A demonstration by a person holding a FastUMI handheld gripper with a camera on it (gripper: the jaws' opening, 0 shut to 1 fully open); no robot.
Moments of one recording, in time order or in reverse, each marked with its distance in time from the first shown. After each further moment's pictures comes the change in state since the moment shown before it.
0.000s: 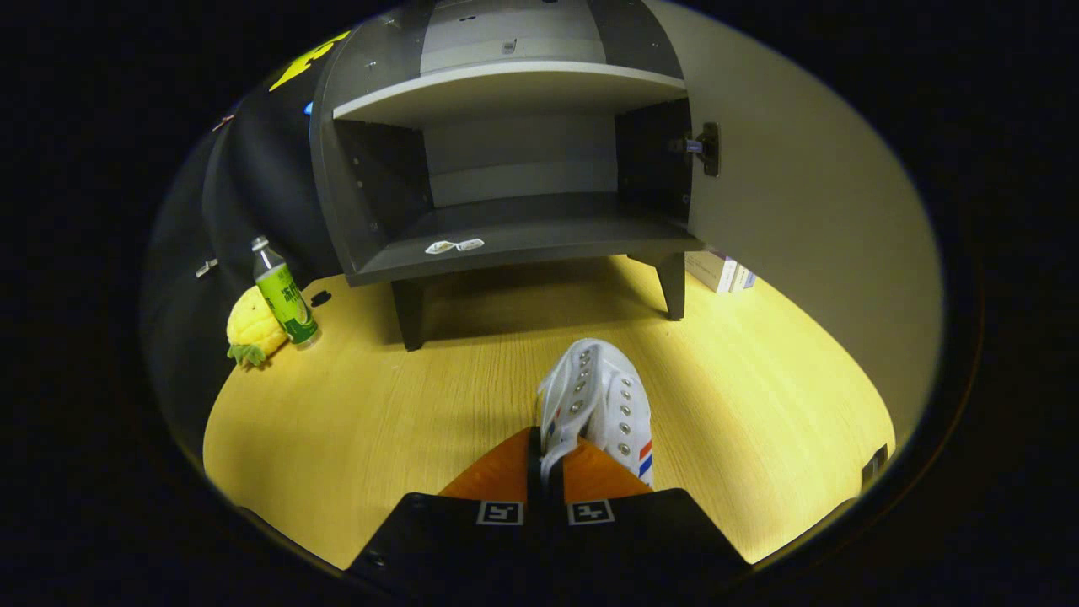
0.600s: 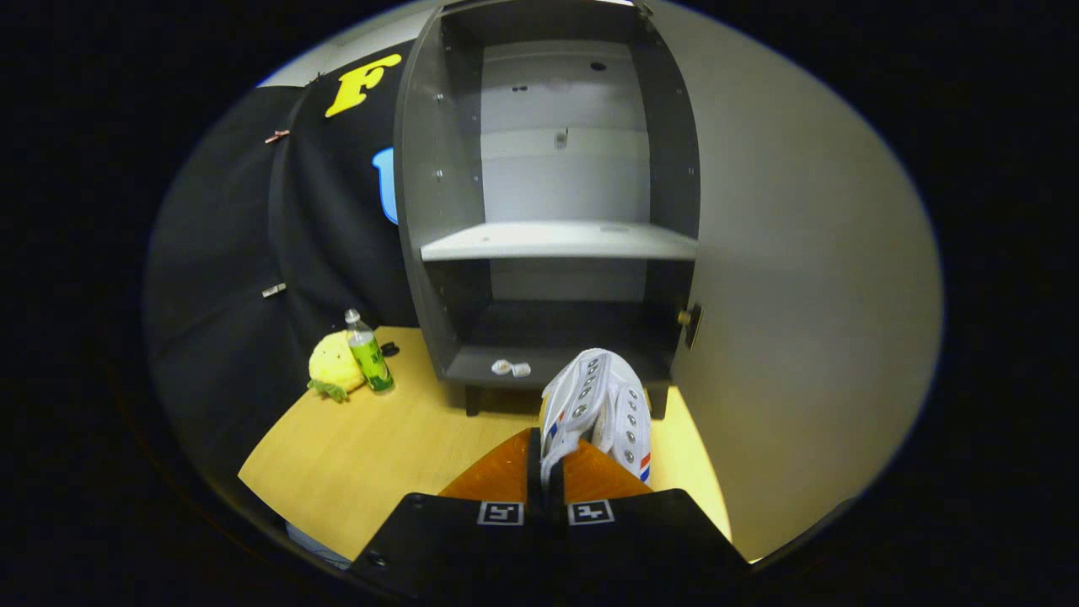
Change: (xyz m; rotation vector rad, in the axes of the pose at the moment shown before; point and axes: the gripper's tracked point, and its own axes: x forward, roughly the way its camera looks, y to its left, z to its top) arm -0.134 0.011 0.166 -0.125 -0.191 0.155
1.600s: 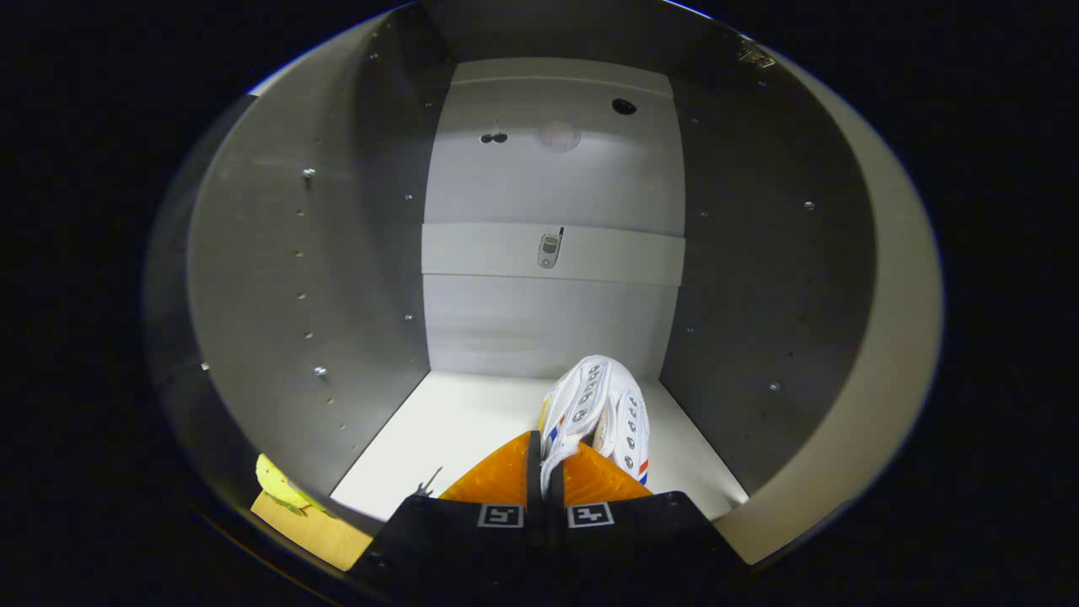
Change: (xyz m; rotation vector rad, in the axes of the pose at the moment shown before) arm 0.220 -0.012 0.228 -0.053 -0.157 -0.115
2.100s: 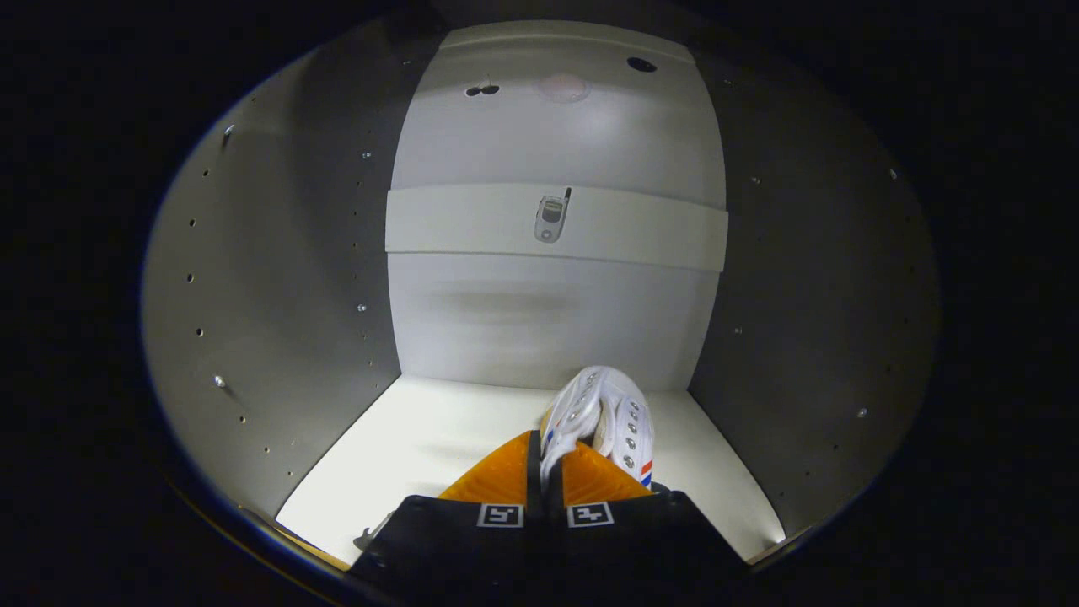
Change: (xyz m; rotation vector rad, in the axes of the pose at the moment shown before) arm 0.071 -0.001 -0.009 0.004 0.018 0.025
